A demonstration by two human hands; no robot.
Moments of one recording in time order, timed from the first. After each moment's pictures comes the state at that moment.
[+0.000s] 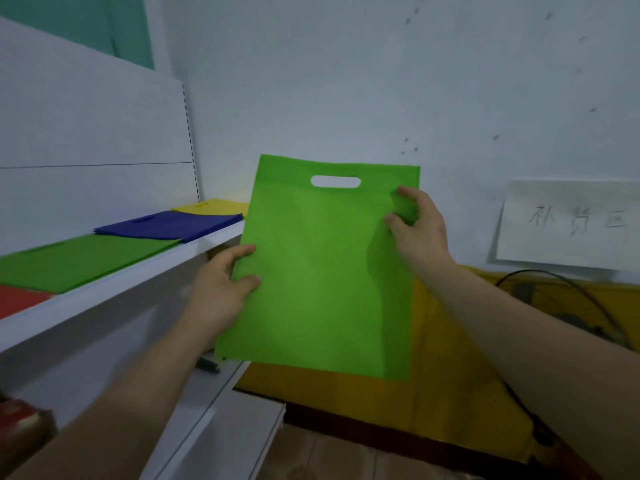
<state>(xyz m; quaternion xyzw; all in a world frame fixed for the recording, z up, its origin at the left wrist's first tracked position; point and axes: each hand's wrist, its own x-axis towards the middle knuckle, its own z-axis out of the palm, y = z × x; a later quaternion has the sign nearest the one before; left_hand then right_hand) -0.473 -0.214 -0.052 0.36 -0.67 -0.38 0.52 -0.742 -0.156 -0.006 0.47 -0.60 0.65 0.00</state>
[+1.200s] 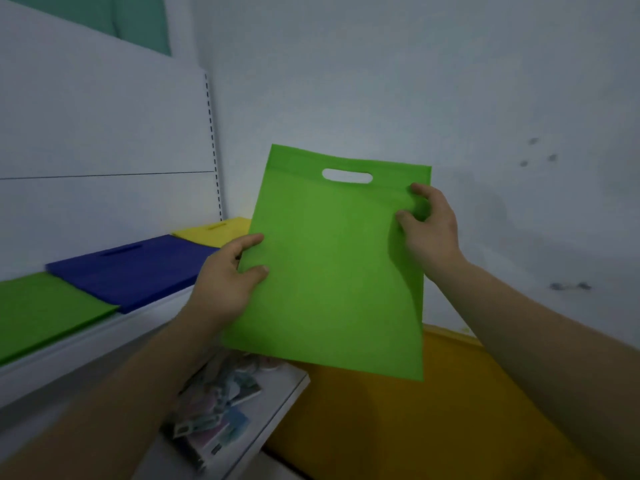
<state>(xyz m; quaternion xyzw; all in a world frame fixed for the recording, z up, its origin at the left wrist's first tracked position) -0.583 -0.499 -0.022 0.43 -0.66 -0.29 0.54 -0.860 -0.502 0.020 0.51 -0.55 0.66 -0.07</state>
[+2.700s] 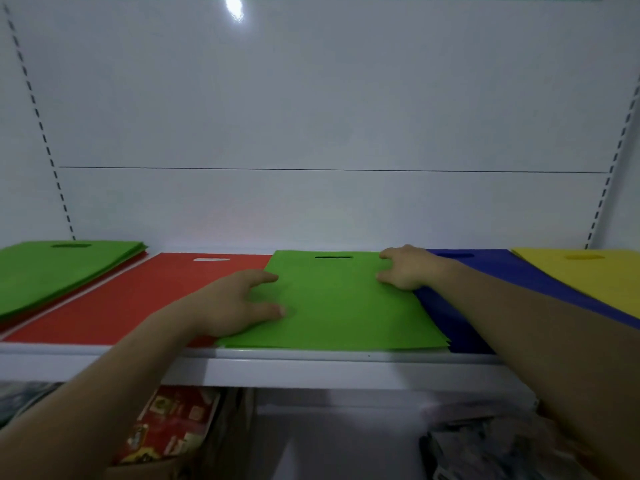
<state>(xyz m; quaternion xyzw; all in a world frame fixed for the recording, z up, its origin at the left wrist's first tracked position) -0.272 -0.395 -0.025 0.87 -0.45 -0.06 0.21 -0.383 -0.680 -0.015 0.96 -0.28 0.02 -0.02</state>
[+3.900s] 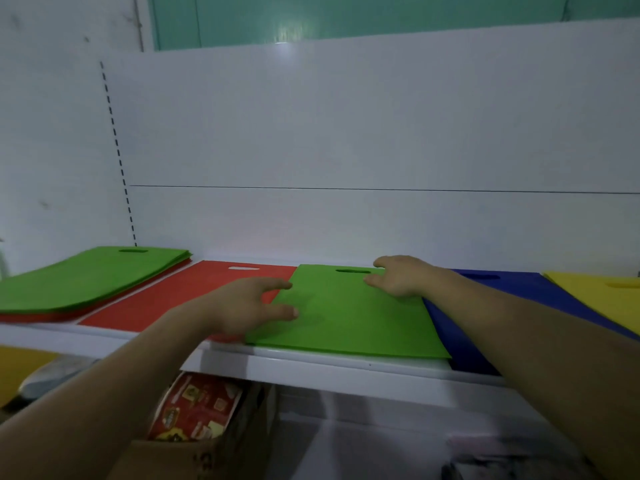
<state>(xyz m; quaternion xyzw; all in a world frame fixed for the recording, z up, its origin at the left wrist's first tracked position) -0.306 -0.382 -0.006 0.89 -0.41 -0.04 0.21 -0.369 -0.657 0.000 0.98 -0.18 0.03 -0.03</state>
